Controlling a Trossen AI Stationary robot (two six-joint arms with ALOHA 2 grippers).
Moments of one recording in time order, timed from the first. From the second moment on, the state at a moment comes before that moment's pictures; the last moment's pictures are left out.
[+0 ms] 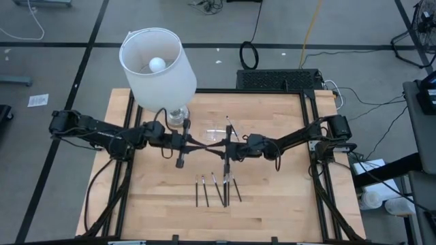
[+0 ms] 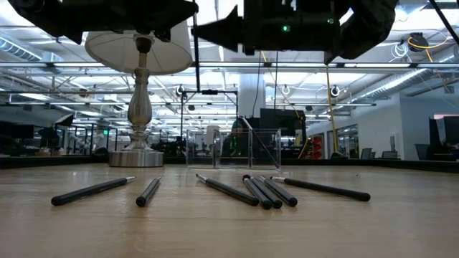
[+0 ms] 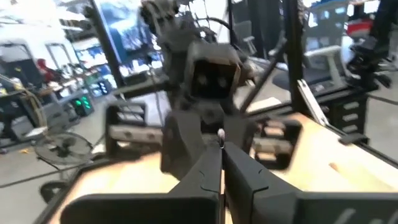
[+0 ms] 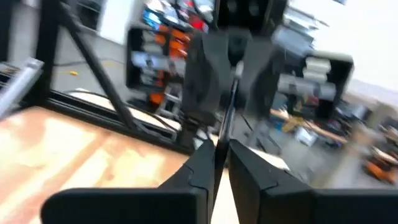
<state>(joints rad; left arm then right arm) -0.03 1.19 0.52 0.70 0.13 0.24 0.09 1.79 0.86 1.00 0.13 -0.36</state>
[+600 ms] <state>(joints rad) 0.17 1.19 0.36 0.98 0.05 0.14 0.20 1.66 0.86 0.74 0.34 -0.41</state>
